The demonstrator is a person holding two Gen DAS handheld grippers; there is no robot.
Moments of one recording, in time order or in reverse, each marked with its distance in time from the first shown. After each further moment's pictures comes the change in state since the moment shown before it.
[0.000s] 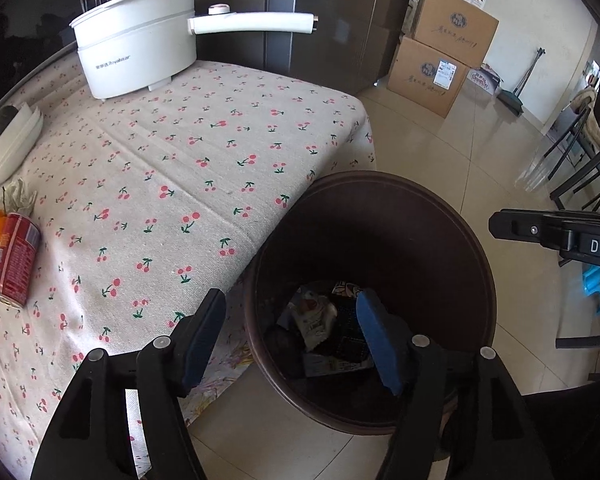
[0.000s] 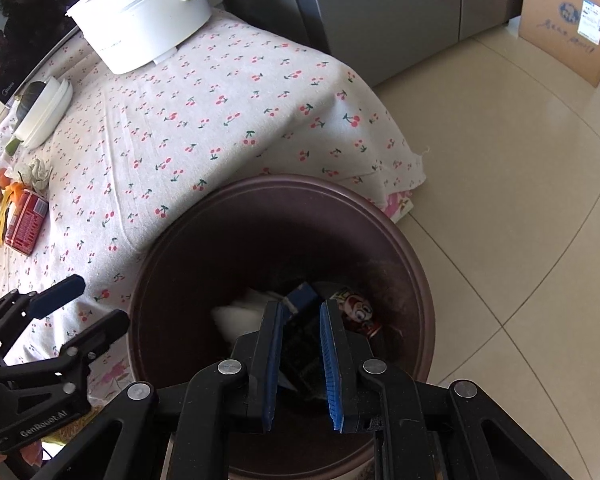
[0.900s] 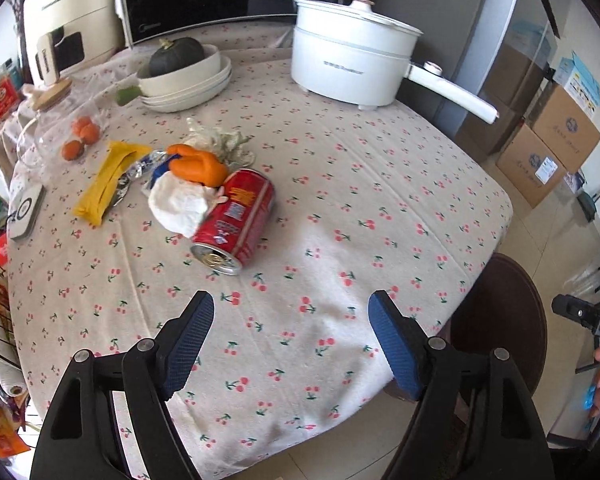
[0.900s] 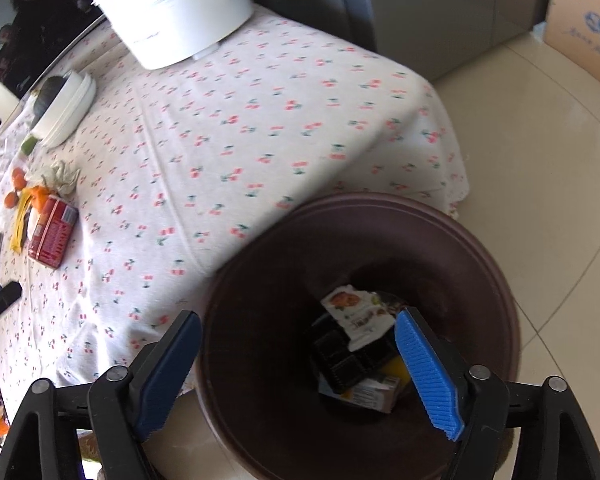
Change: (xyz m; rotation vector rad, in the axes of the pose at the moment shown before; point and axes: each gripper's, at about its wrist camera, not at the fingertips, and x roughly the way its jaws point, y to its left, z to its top) left arm -0.081 0.191 -0.019 -0.382 -0.051 0.215; right arm 0.018 0.071 0.025 -0.026 0.016 0.027
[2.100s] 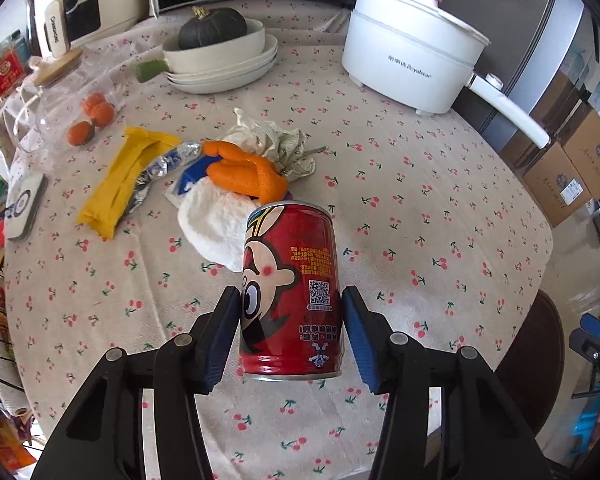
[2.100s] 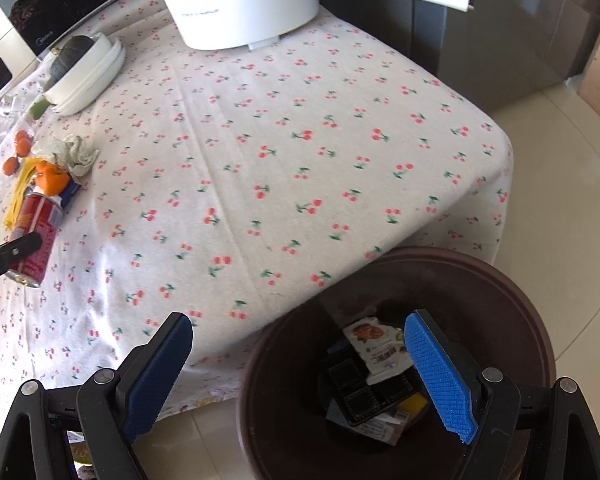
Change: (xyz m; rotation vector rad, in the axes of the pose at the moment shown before) left arm 0.039 0.045 0.035 -0.062 0.046 0.046; right arm 0.029 0.069 0.030 -0.146 0.004 -0.039
